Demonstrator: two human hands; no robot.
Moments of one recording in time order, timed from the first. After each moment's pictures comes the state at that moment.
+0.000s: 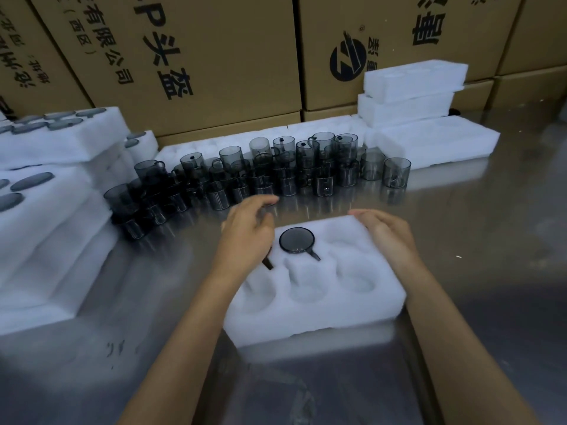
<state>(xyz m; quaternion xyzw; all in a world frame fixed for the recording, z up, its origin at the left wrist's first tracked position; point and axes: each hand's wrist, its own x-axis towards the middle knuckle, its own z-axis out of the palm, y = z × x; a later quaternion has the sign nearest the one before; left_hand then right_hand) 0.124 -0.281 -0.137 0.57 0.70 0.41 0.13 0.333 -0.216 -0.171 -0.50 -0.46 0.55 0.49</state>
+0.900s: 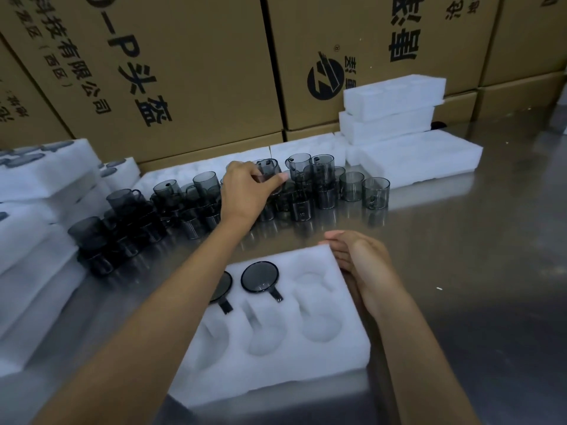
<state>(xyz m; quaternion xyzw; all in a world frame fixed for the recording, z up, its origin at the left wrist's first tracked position) 0.140 -0.136 -0.107 0.56 0.71 0.42 -0.02 0.337 -0.185 -0.176 -0.45 -0.36 0.65 0.50</state>
